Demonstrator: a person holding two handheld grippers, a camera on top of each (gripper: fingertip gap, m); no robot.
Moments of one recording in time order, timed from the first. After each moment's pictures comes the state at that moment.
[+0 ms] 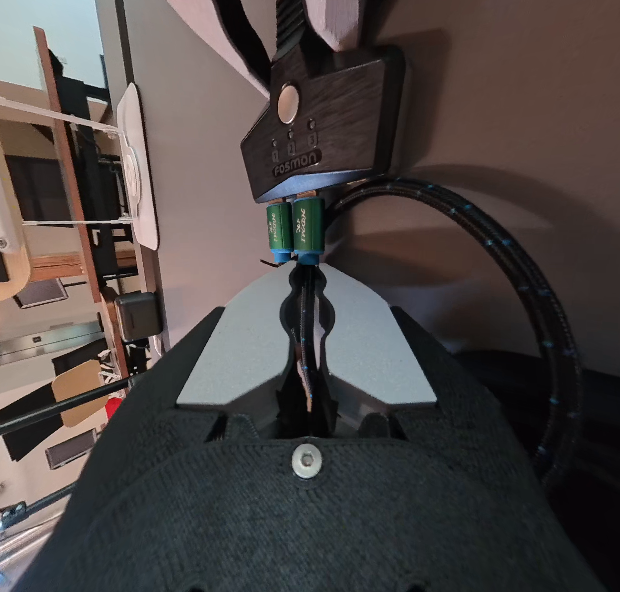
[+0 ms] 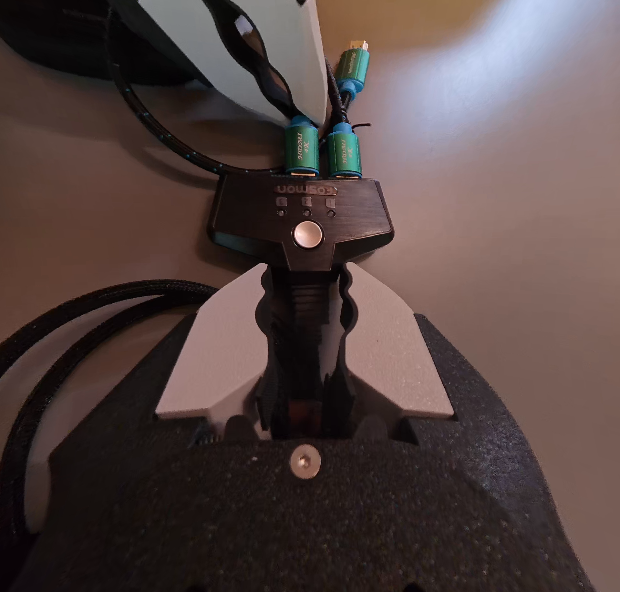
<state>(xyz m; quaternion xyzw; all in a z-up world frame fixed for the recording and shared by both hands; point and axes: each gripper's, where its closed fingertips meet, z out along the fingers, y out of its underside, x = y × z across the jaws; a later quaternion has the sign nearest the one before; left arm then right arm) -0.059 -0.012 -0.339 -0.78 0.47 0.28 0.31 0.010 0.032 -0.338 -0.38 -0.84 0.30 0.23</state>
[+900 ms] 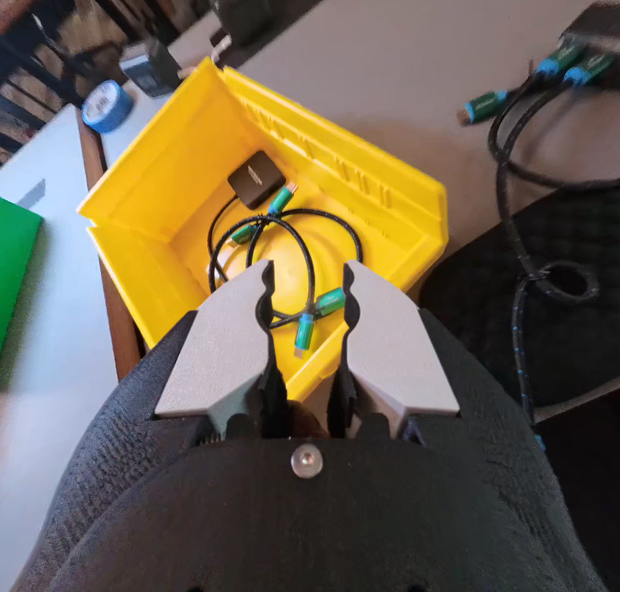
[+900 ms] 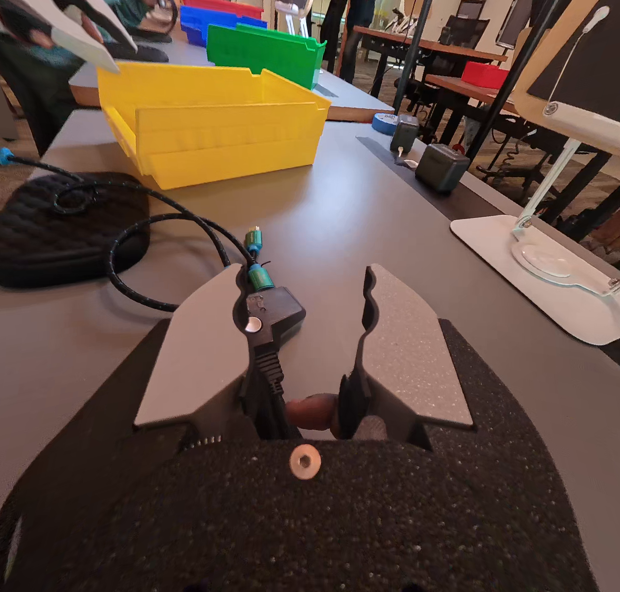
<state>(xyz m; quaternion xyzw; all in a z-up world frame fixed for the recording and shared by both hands) -0.231 -0.195 -0.224 -0.90 0.02 0.18 0.38 0.002 0.082 -0.242 -0.45 -0.64 0.46 0.43</state>
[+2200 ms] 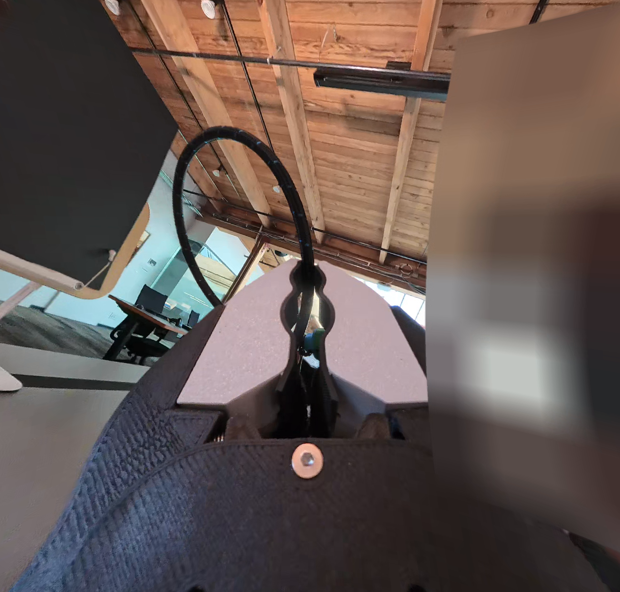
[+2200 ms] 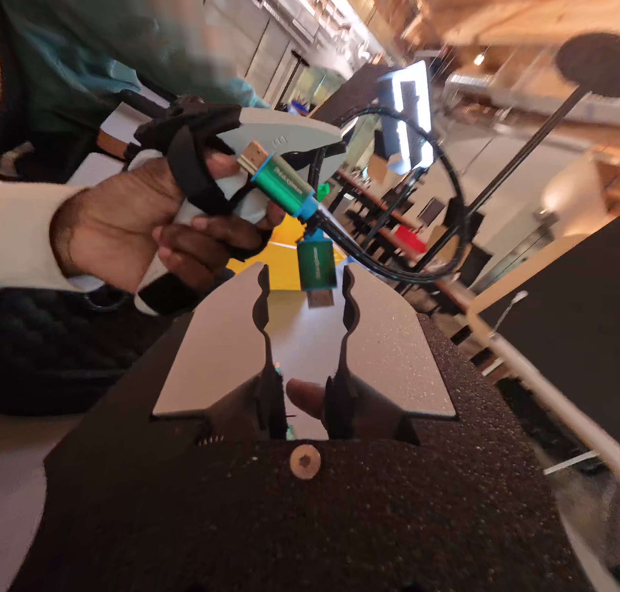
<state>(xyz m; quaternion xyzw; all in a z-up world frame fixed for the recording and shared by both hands) -0.054 -0.066 -0.098 -0.36 -0.07 -0.42 0.83 -0.032 -0.051 -0.158 -0.26 -0.63 0.42 0.60</state>
